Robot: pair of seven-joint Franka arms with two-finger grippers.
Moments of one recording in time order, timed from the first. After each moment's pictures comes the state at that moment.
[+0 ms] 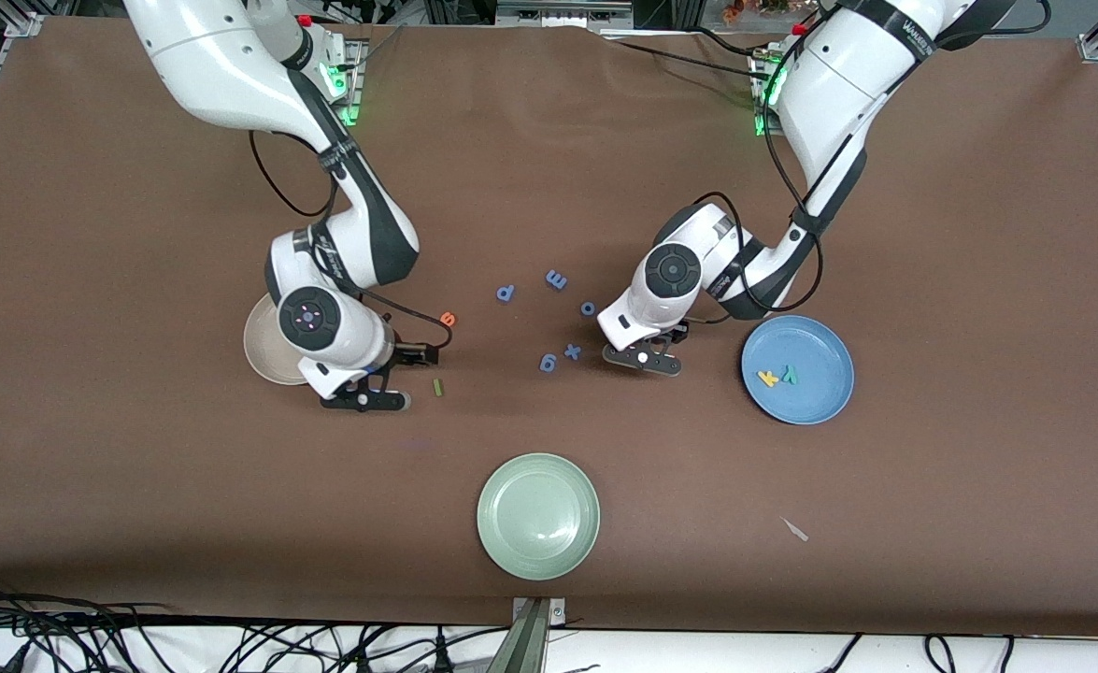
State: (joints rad) left arm -0.25 0.72 -0.37 -1.77 0.26 2.35 -0.53; right arm 0.41 0.69 0.01 -1.56 0.07 2.16 0.39
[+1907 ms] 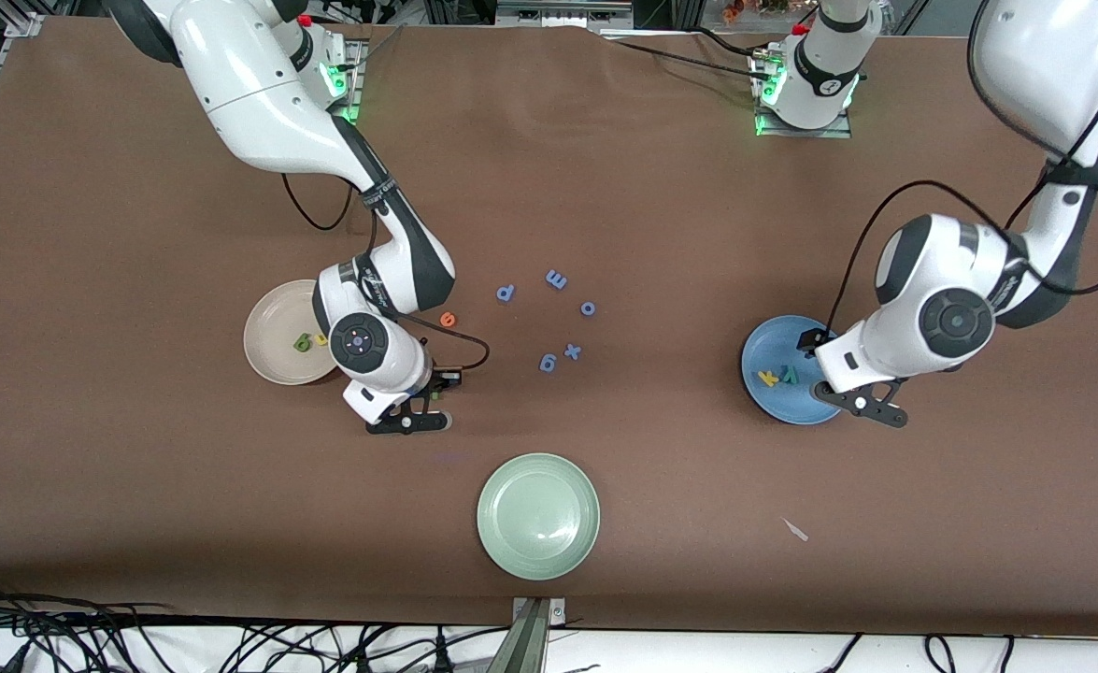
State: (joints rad) left arm 0.19 0.43 -0.40 -1.72 0.27 1.96 0.07; right arm 0.44 0.84 0.01 -1.42 0.07 2.20 0.34
